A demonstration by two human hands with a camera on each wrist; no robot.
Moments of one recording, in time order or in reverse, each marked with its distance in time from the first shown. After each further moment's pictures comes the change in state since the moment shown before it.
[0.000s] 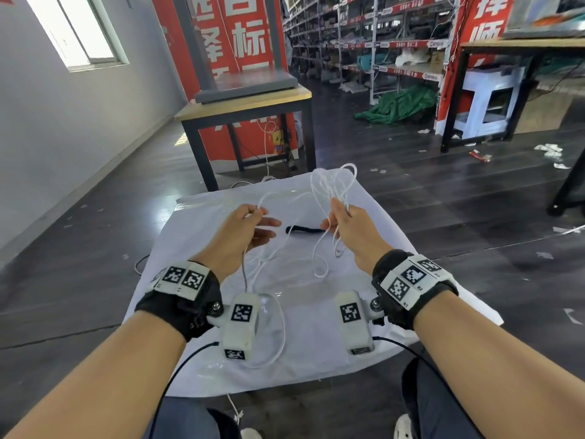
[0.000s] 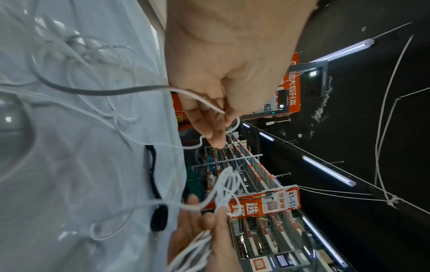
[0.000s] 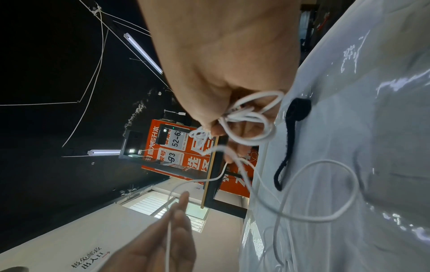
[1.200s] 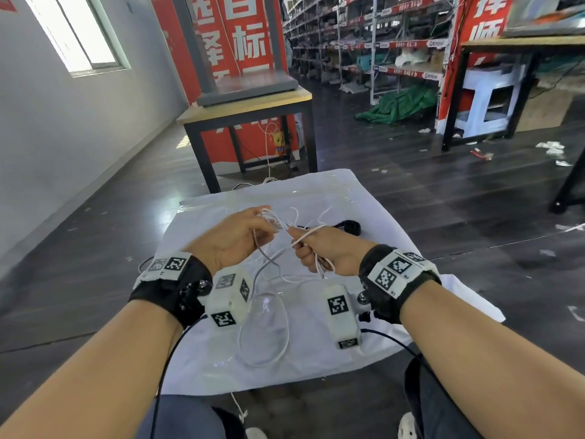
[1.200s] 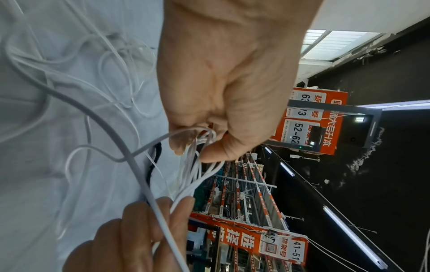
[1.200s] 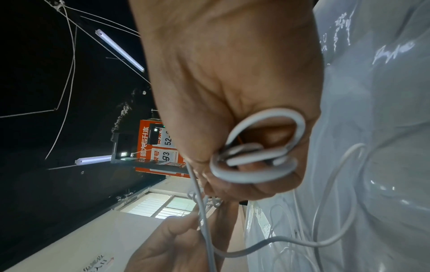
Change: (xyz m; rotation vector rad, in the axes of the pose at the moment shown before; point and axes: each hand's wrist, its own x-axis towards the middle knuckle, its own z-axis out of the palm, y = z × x) left_hand 0.005 0.009 -0.010 -0.094 -0.242 -0.126; right_hand -0.016 -0.013 0.027 0.132 -0.579 0.312
